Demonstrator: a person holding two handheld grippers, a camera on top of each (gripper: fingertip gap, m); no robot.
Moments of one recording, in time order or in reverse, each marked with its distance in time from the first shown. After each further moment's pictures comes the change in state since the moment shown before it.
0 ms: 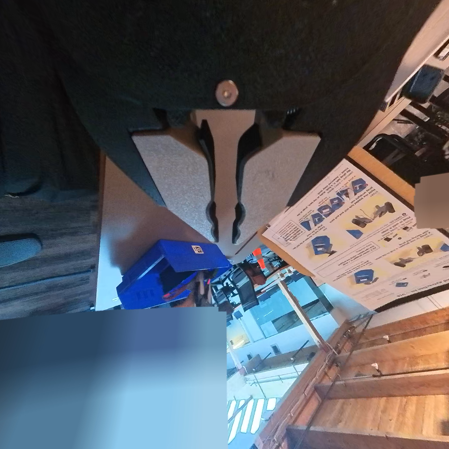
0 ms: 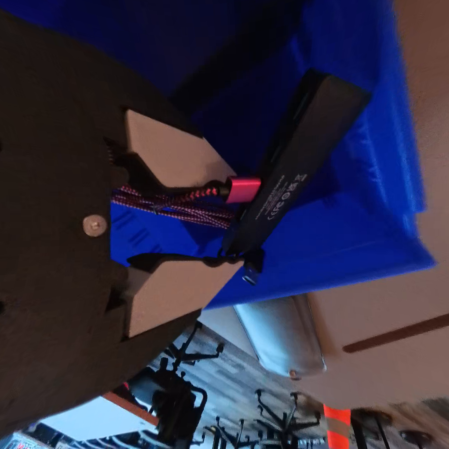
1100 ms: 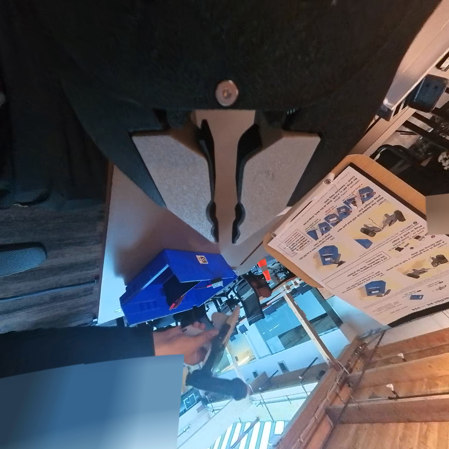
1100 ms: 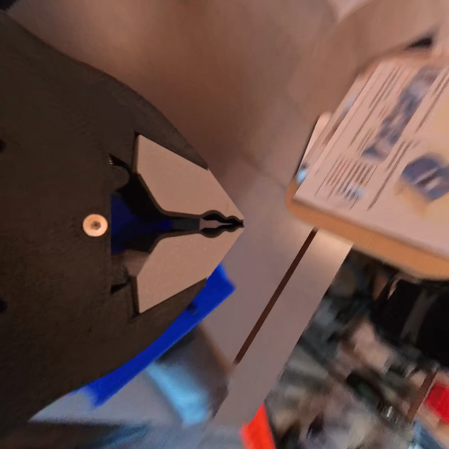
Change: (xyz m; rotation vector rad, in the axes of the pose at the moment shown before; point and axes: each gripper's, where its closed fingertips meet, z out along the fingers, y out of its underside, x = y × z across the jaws) left arm 0.005 0.007 0.002 -0.059 0.019 -0.012; right arm -0.041 -0.123 -0.129 0.622 -0.163 0.360
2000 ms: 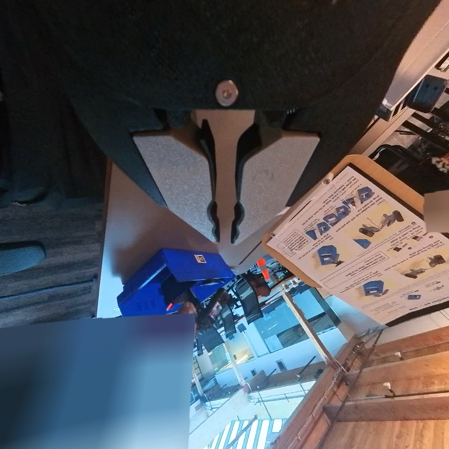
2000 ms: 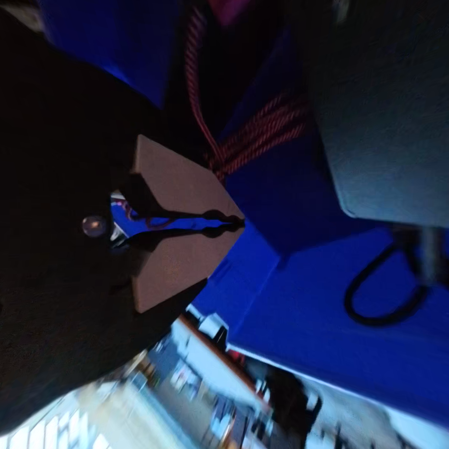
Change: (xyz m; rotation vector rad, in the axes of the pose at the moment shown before) left arm -0.001 0.000 0.000 0.005 -0.006 -0.001; right arm 0.117 0.214 -0.023 -1.135 0.377 -0.353
